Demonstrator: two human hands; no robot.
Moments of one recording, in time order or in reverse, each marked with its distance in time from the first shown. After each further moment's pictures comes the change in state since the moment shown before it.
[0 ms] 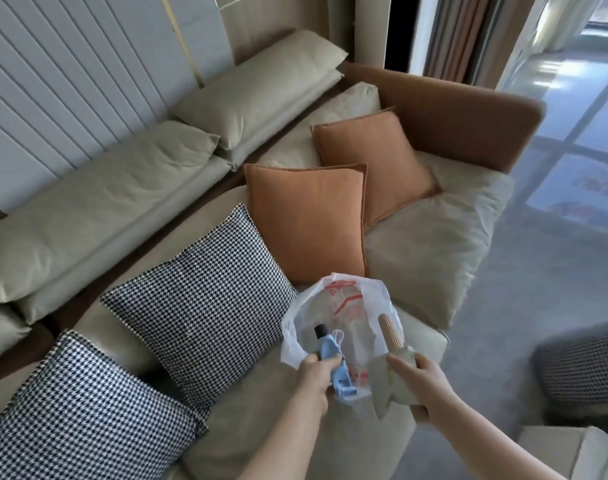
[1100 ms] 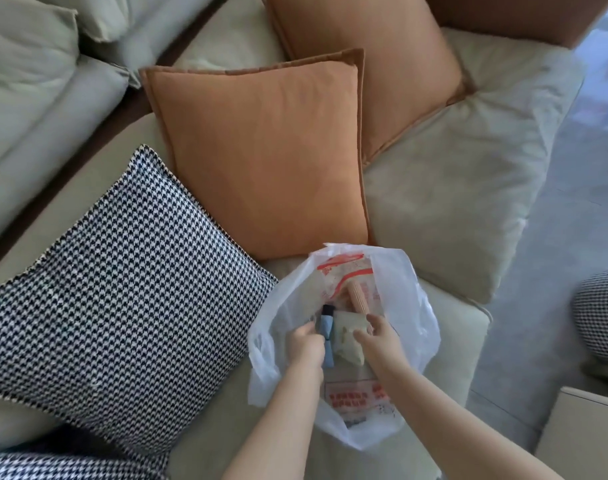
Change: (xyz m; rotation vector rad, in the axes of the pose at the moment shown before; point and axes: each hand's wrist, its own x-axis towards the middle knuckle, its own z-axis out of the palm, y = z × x) left_hand 0.253 -0.004 0.026 0.269 0.262 -0.104; right_hand 0.225 0.038 0.108 -0.185 0.010 0.111
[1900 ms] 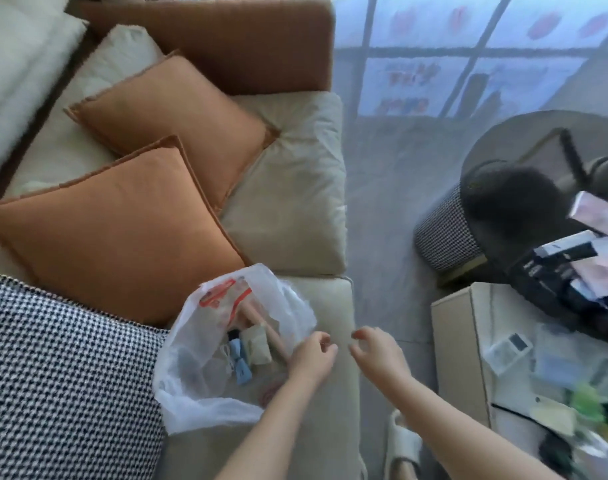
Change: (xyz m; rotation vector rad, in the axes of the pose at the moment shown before) left_hand -0.168 -0.039 0.079 1.059 -0.524 0.629; right_hand -0.133 0.079 -0.147 -0.362 0.359 -0.016
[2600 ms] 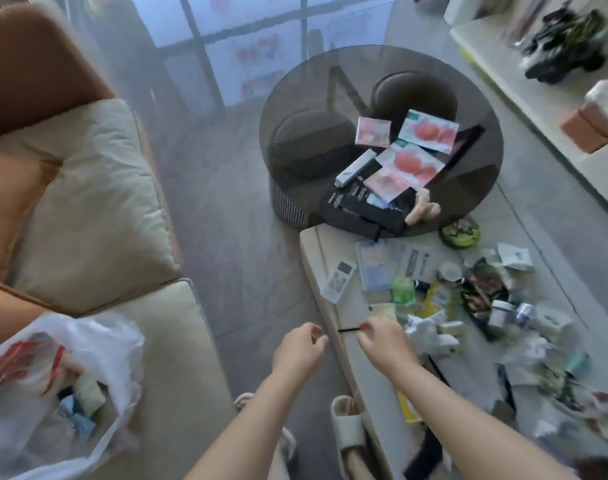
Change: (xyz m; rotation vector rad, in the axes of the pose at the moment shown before) left_hand -0.064 0.124 0.301 0.569 -0.216 0.279; right_hand -0.091 0.355 -0.089 0.117 0.205 0.306
